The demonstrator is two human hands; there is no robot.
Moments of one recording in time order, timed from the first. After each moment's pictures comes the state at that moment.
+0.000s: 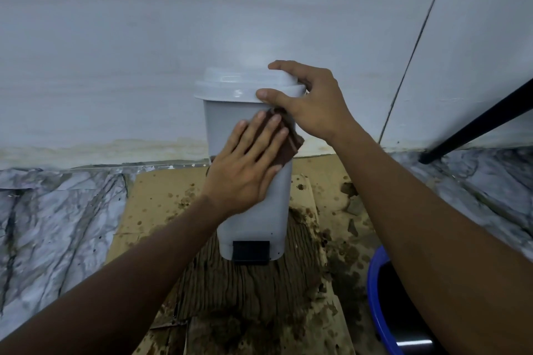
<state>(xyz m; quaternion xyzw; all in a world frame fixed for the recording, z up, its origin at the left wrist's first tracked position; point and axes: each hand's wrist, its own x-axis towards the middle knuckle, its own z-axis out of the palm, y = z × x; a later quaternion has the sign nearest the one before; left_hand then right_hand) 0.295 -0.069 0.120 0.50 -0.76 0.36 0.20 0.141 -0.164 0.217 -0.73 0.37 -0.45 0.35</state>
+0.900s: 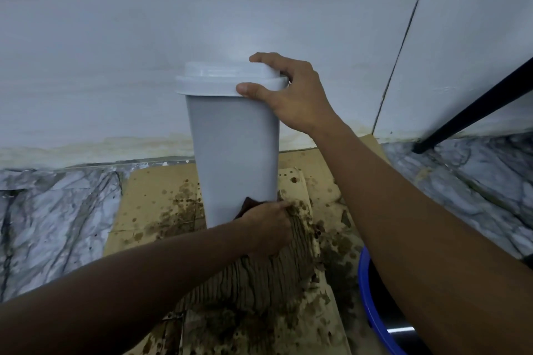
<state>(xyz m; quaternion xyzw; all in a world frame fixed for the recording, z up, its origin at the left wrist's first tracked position) 0.219 -0.047 0.079 0.27 -0.88 0.15 -0.37 0.144 -0.161 0.217 -0.73 0.38 -0.44 0.35</state>
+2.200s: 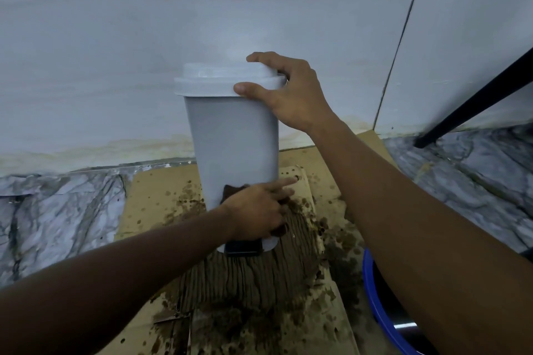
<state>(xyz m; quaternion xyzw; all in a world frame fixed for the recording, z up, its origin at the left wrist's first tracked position) 0.261 -0.060 0.079 0.24 -0.90 0.26 -0.27 0.146 -0.158 0.218 -0.73 0.38 -0.44 0.35</state>
